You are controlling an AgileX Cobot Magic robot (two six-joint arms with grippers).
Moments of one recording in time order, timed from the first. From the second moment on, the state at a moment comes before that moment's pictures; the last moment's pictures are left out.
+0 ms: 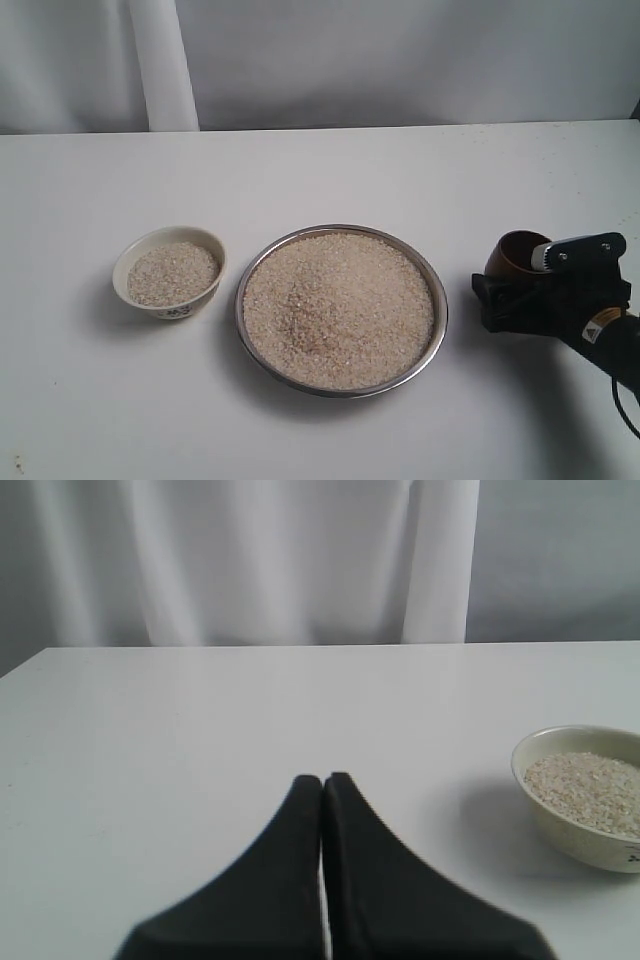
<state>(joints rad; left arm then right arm) -0.01 0.00 0.00 -0.04 0.35 0.04 0.05 2.12 -0.47 -0.23 -1.11 0.01</state>
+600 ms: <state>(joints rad) -0.01 0.00 0.00 -0.04 0.35 0.04 0.05 2.12 -0.52 -0.27 -1.07 0.01</state>
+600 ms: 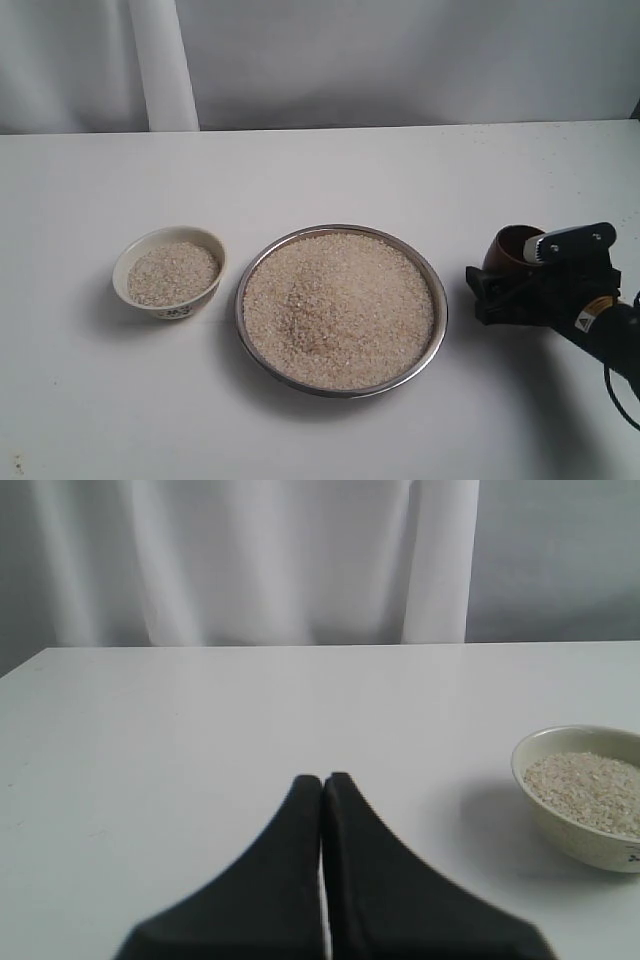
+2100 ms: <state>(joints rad) -0.01 0.00 0.00 -0.04 0.35 0.04 0.05 1.75 -0.56 -0.52 -0.73 0.20</state>
